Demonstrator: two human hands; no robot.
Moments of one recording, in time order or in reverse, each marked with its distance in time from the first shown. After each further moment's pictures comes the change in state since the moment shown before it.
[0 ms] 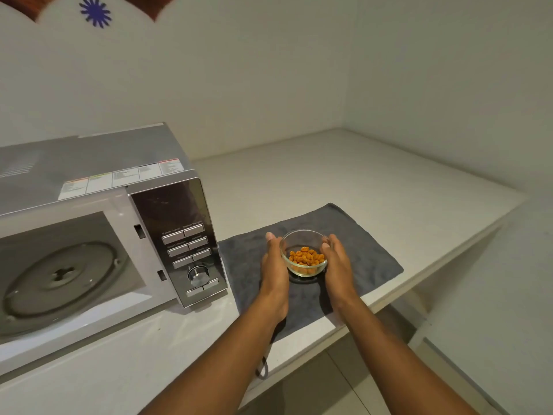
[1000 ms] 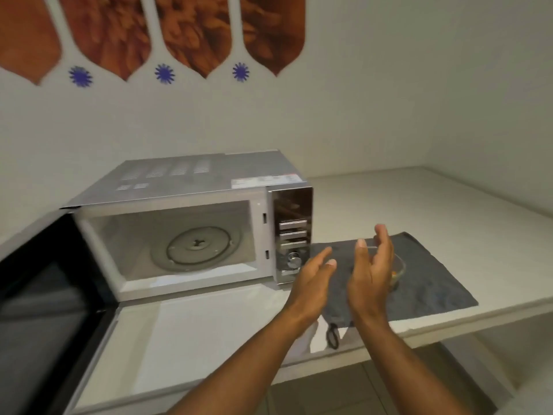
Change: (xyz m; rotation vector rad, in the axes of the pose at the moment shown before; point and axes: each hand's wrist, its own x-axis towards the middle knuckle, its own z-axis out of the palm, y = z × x) left_hand -0.149 0.080 -0.093 0.423 -0.113 0.245; right_hand -0.147 -0.078 0.080 -0.063 0.032 -0.530
